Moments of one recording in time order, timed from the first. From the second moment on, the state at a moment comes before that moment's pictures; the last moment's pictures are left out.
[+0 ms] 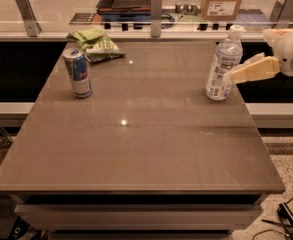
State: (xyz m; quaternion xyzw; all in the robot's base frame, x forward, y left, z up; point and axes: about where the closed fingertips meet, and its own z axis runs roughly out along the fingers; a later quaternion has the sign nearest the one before) arm 0.589 -0.241 0.957 -0.38 0.76 0.11 0.51
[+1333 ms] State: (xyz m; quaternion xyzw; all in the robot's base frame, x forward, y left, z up) arm 0.612 -0.203 0.927 -0.34 0.71 0.23 0.57
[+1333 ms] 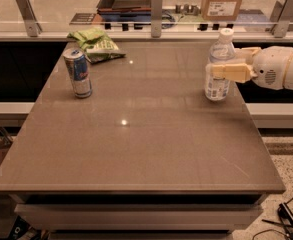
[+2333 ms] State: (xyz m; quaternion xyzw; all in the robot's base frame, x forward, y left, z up) arm 0.614 -0.195 0.929 -0.34 0.71 0.24 0.57
